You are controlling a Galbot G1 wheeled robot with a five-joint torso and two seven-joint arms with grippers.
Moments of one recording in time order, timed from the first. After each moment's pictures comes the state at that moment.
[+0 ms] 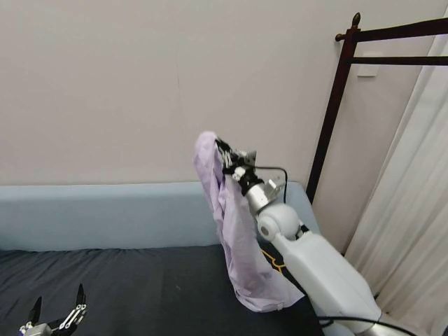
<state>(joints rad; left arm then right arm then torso) 1.58 -1.30 -0.76 -1.74 -0.43 -0.56 -0.10 -0.21 1.24 -0.15 1.61 0.69 0.14 0.07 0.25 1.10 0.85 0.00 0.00</state>
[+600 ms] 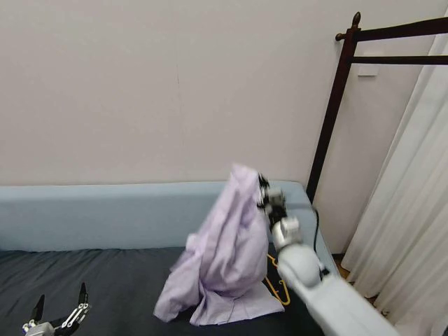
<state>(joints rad) 1.56 -1.29 -0.74 -1.72 -0.43 -0.57 -0.10 -0.97 1.08 -0.07 1.64 0.25 0.07 0.47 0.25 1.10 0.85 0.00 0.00</state>
